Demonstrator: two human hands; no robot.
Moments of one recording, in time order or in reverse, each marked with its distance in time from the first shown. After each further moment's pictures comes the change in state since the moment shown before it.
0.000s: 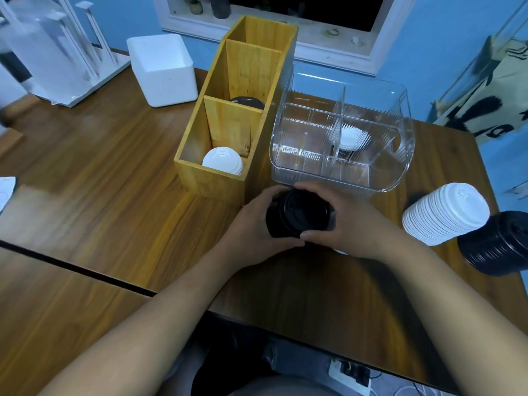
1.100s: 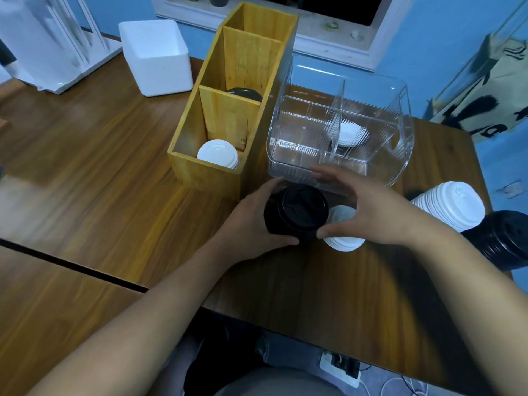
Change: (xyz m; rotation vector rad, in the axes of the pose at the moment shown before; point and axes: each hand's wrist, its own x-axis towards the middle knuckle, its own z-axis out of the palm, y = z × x) left_hand 0.007 0.000 -0.001 0.024 -0.071 -0.043; right_hand -0.003 0.015 -0.032 0.094 -0.075 0.036
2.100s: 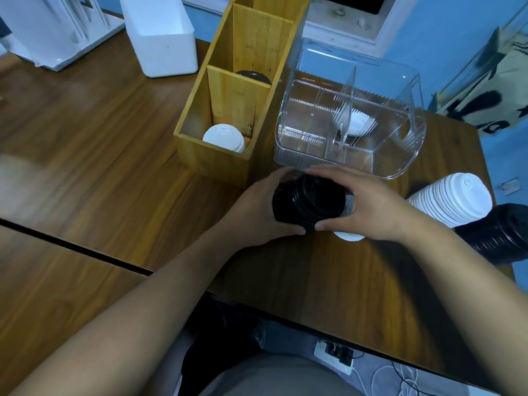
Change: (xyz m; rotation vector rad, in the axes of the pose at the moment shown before) left_hand -0.001 0.000 0.000 0.002 -0.032 0.012; right_hand 0.006 0.006 0.020 -0.139 0.039 -0.133
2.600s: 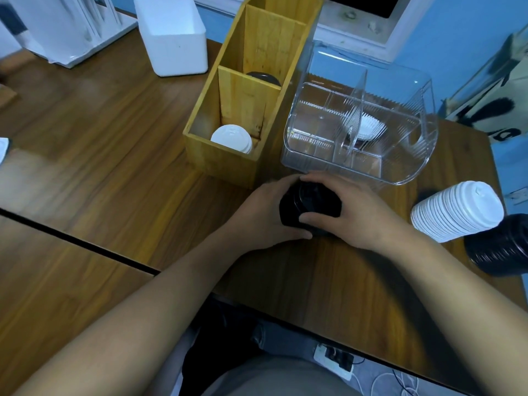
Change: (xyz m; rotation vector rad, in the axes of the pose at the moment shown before) left_hand -0.001 -0.003 0.001 0.044 0.013 0.036; right_hand 0.011 -0.018 0.023 -0.050 0.061 0.055
